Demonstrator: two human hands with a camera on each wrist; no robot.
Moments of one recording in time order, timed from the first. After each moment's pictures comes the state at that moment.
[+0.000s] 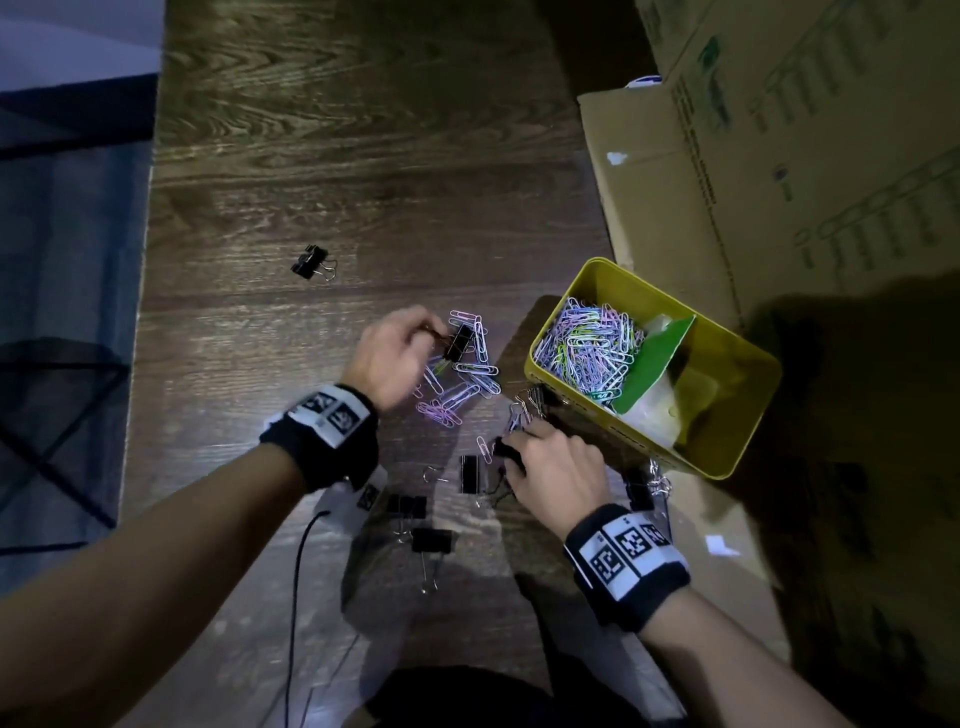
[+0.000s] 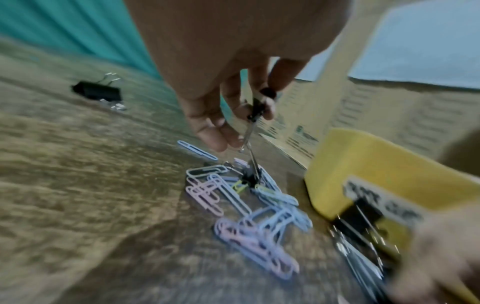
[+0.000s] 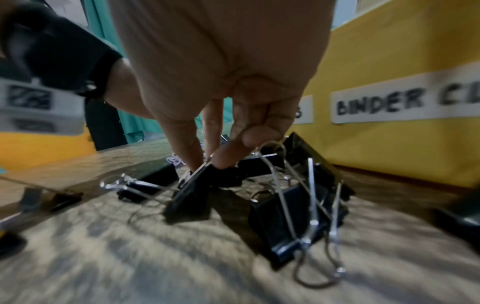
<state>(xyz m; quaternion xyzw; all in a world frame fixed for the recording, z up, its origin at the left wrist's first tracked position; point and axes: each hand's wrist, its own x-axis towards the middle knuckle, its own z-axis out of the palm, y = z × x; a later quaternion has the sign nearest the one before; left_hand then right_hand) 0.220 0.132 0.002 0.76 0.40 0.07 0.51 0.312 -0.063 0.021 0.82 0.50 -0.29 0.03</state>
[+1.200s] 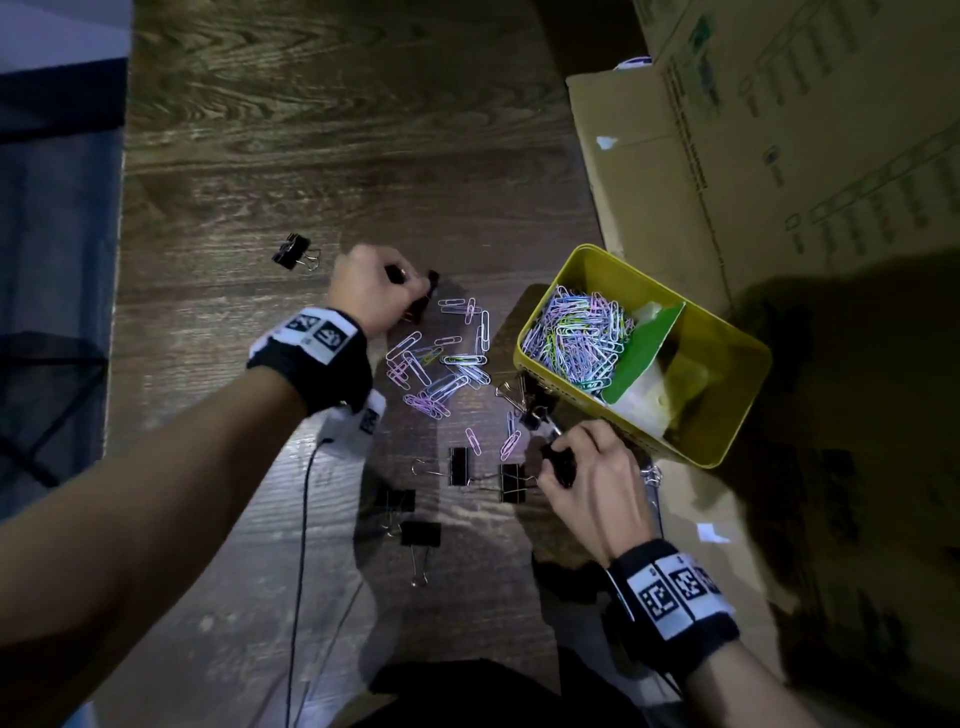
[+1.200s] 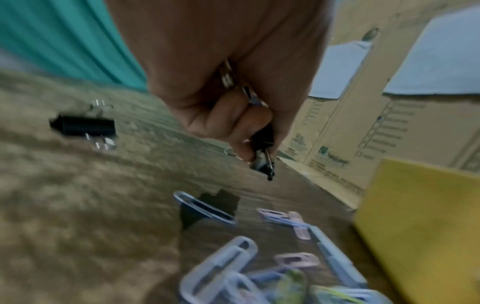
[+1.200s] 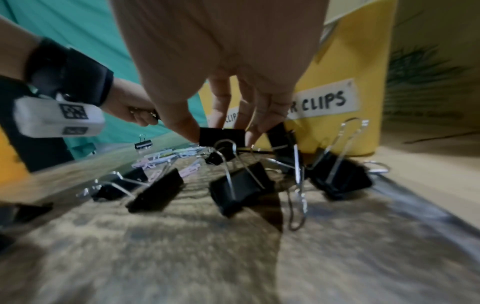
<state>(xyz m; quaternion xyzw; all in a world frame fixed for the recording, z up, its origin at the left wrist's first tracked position) 0.259 0.175 0.012 0.80 0.48 0.04 0.35 0.325 -0.118 -0.002 0.88 0.39 -0.19 -0.18</state>
